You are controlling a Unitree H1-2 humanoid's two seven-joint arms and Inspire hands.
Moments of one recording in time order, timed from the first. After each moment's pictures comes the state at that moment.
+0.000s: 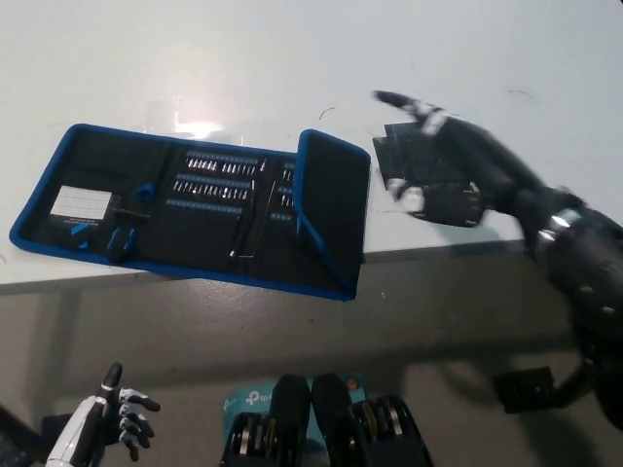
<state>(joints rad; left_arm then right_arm) 0.07 0.26 0.06 0.02 -0.06 0.17 -0.18 -0.58 -0.27 0.17 -0.31 -0.48 0.44 0.55</state>
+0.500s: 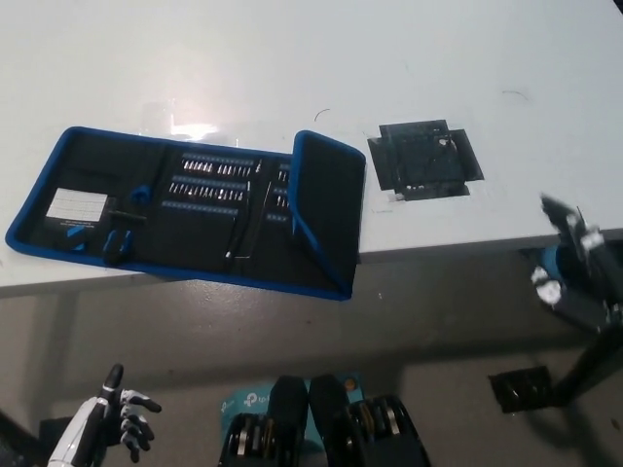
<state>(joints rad) 0.07 0.26 0.06 0.03 -0.06 0.17 -0.18 -0.18 -0.20 -0.18 -0.17 -0.27 0.23 0.41</state>
